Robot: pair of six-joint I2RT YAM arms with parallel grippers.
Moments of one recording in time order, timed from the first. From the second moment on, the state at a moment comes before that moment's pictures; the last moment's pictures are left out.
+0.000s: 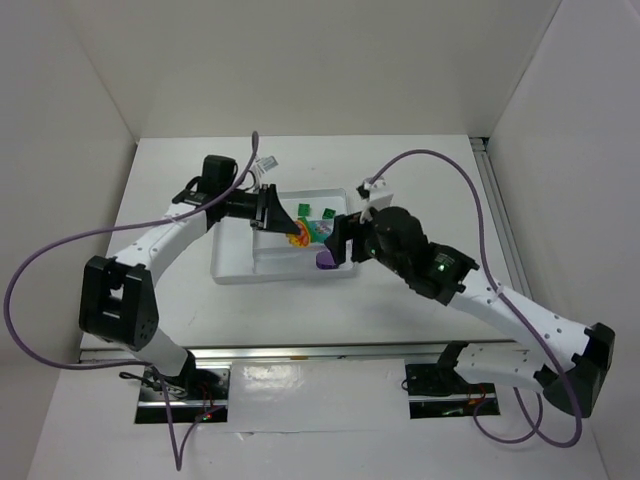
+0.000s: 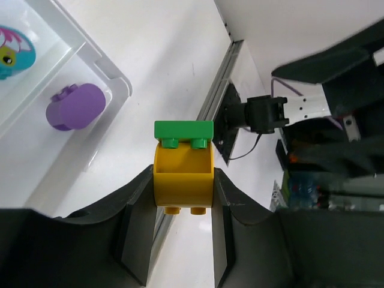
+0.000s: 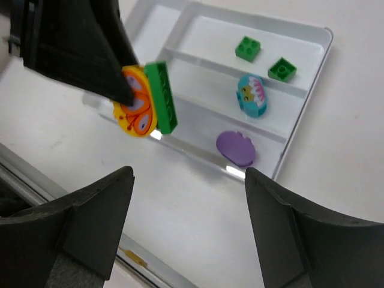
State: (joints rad) left arm -0.27 1.58 1.21 -0.36 1.07 -0.35; right arm 0.91 1.06 1.01 -0.39 0.30 0.37
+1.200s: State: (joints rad) left arm -0.16 1.44 1.07 0.08 1.35 -0.64; right arm 0.51 1.49 1.04 0.39 -0.97 0.64
